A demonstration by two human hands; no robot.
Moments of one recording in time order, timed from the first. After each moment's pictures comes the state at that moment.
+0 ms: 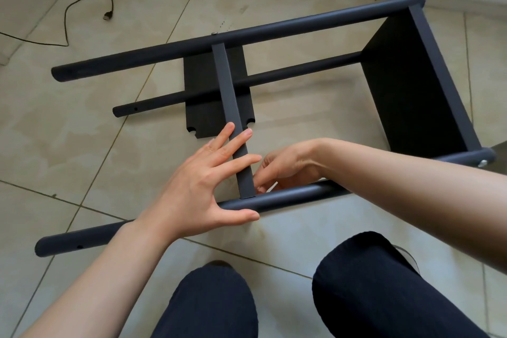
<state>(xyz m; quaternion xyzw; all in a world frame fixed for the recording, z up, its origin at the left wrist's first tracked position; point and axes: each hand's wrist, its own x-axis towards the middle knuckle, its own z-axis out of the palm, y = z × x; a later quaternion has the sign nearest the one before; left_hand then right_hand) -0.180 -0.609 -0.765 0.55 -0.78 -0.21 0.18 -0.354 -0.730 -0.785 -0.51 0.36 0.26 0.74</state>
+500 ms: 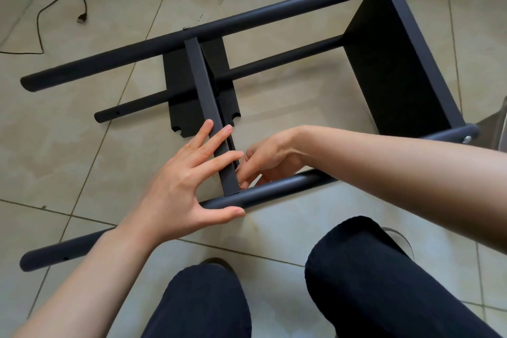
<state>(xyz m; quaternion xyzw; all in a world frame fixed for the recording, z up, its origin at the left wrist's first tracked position) -0.182 -0.608 -0.762 0.55 -0.79 -0.21 0.18 -0.353 -0.733 -0.788 -0.50 0.34 0.25 0.76</state>
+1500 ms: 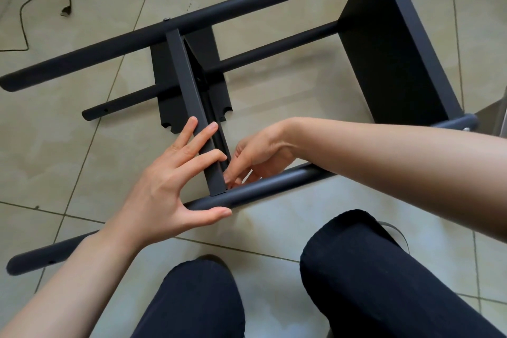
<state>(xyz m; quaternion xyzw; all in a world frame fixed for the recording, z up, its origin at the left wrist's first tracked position) -0.185 -0.608 -0.757 0.55 -0.78 -0.23 0.17 -0.356 -0.738 -0.796 -0.46 0.32 0.26 0.79</state>
